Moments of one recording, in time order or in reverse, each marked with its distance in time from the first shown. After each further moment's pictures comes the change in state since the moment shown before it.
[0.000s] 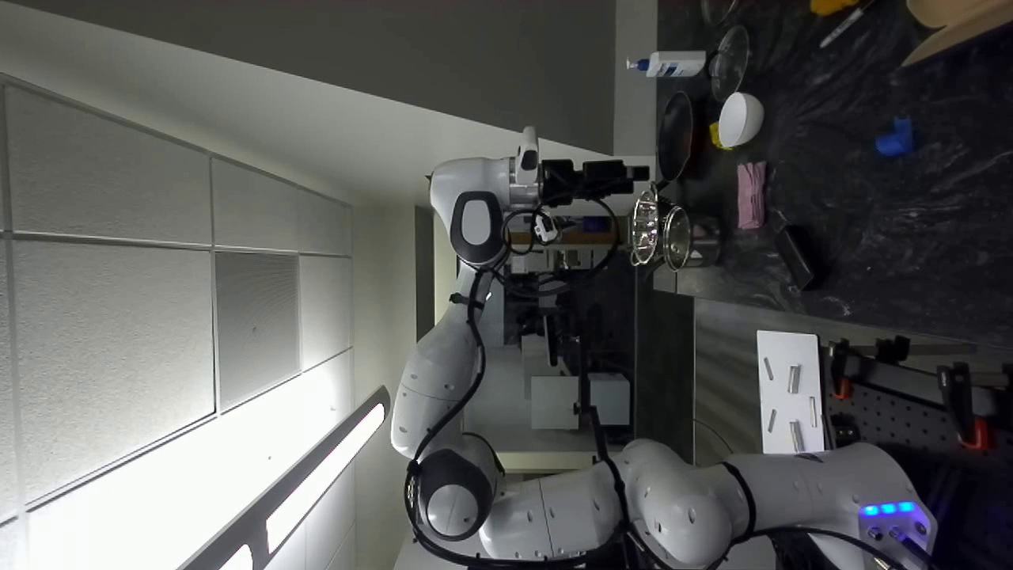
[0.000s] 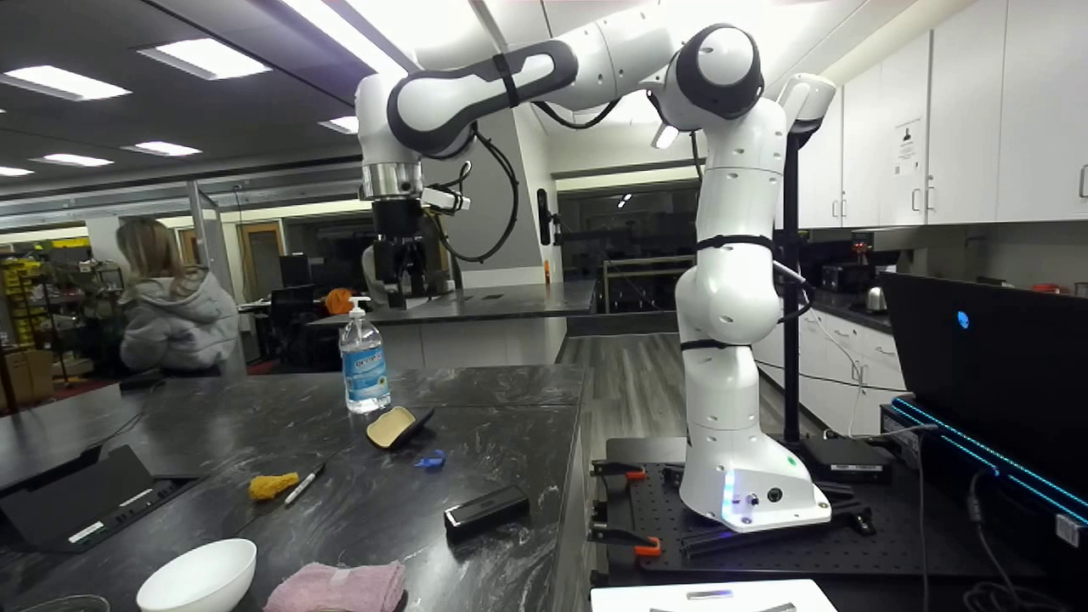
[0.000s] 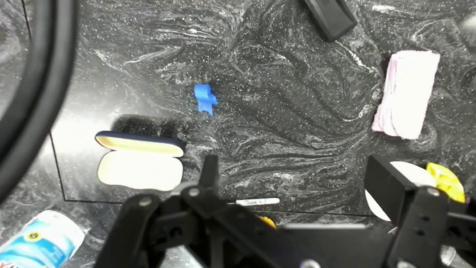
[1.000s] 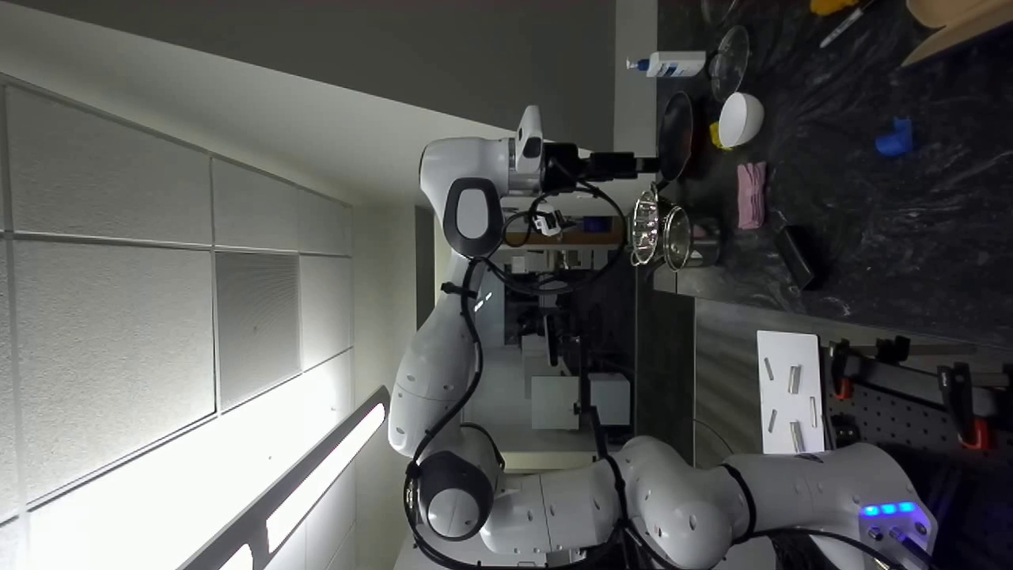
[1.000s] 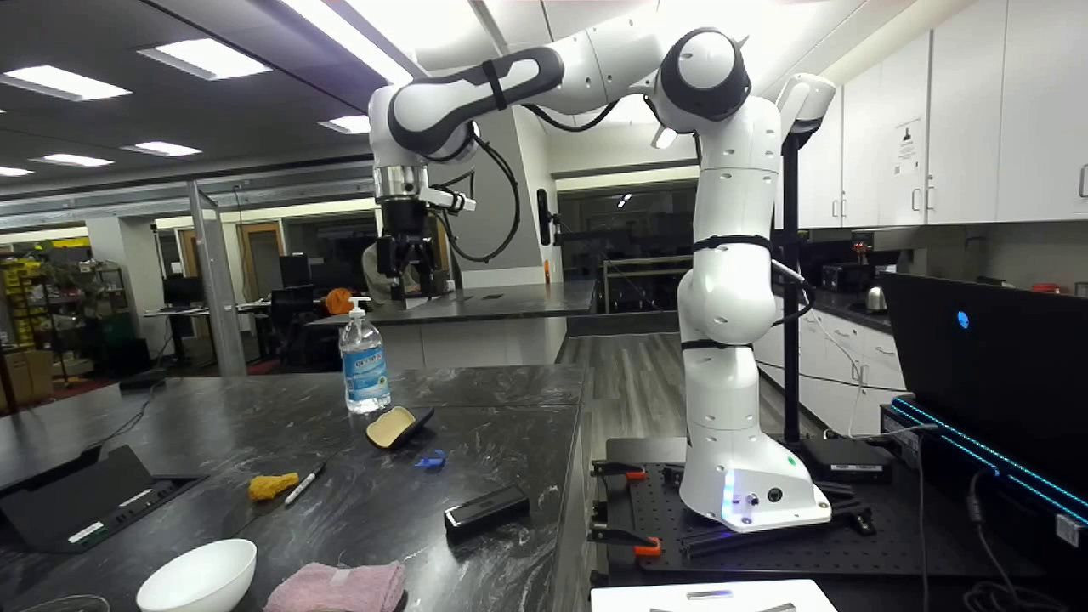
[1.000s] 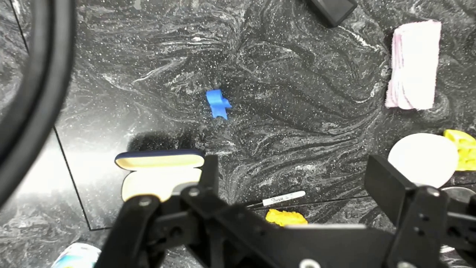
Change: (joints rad) arm -0.058 0.033 -0.053 0.046 0.067 -0.028 0.024
